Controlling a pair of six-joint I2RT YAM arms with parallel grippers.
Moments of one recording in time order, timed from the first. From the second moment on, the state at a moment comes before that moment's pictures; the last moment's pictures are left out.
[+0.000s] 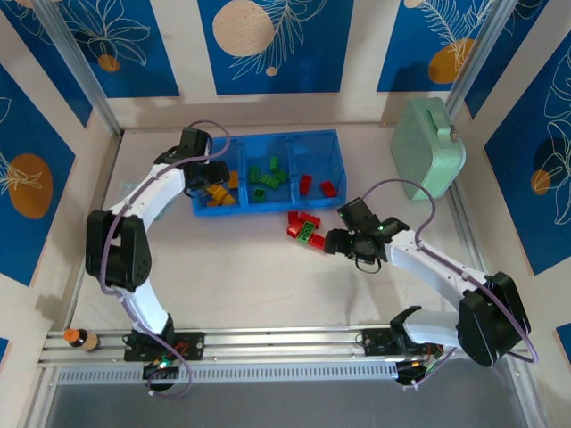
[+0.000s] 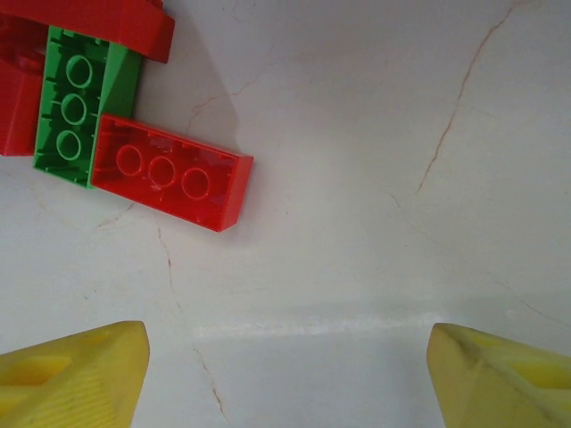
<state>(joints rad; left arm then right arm) -0.23 1.74 1.41 -0.62 0.03 -0.44 0.55 1.23 0.78 -0.73 0.03 0.74</state>
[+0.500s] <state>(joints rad) -0.32 1.28 0.98 -0.56 0.05 -0.46 0.54 1.59 0.98 -0.72 0.03 0.67</state>
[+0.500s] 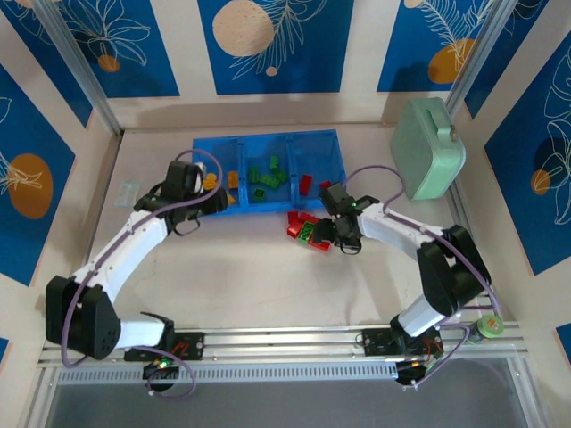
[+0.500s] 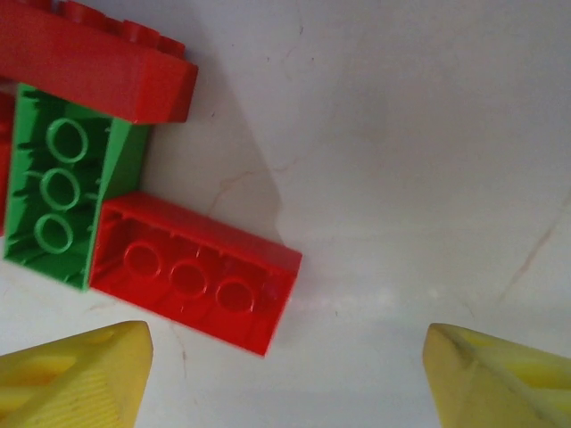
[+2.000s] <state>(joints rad) -0.45 1.04 0.76 -0.52 0.05 -0.54 0.59 1.37 0.85 -0.81 0.06 0.72</state>
